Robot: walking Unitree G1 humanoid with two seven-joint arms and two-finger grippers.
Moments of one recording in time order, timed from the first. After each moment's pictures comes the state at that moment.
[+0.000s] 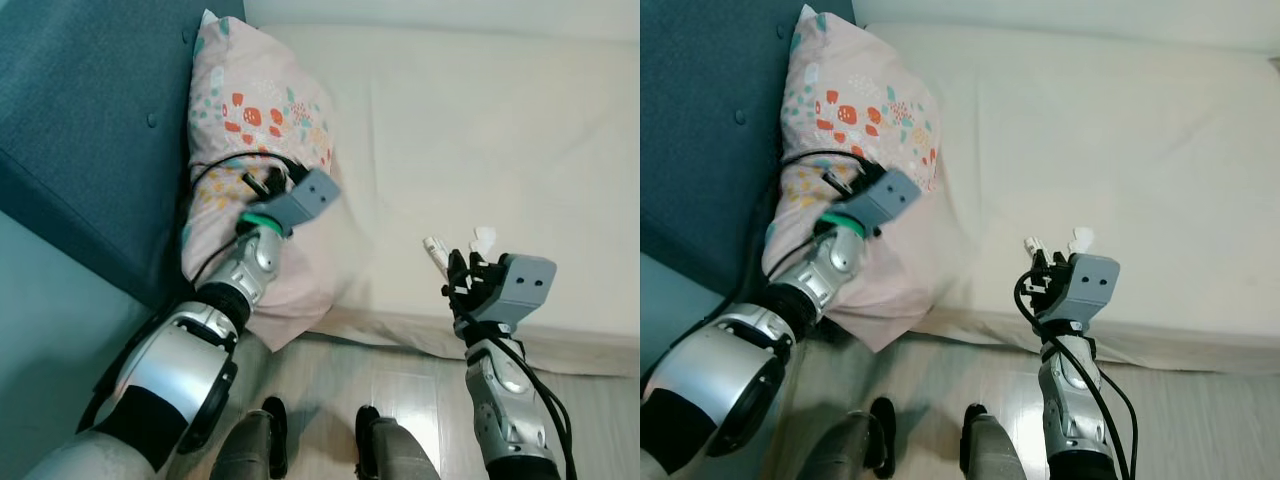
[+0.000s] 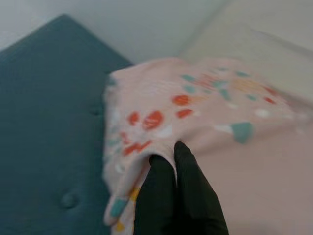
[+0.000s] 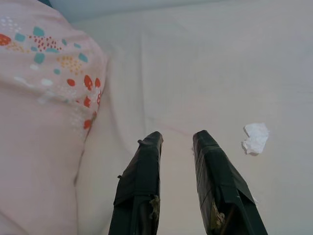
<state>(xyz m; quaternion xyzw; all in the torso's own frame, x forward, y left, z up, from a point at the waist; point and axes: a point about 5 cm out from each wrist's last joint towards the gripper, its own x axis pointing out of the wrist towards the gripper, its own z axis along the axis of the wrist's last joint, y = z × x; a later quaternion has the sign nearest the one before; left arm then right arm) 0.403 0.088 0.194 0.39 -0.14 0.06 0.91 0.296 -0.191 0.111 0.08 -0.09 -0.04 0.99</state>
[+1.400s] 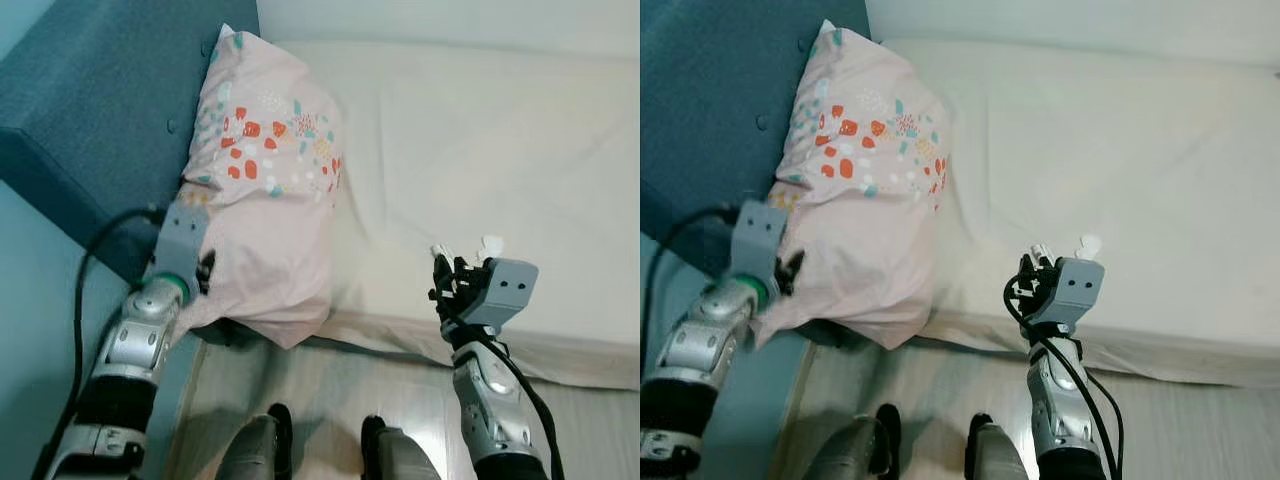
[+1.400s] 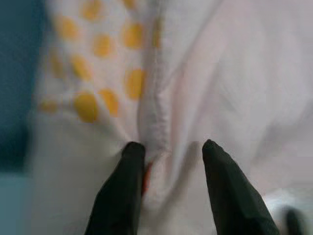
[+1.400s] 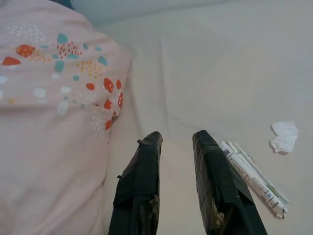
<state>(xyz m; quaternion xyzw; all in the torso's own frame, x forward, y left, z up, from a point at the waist) 0.334 0.192 0.109 0.07 0.20 -0.03 0.98 0.299 -0.176 0.100 0.09 -0.07 -0.02 0.99</state>
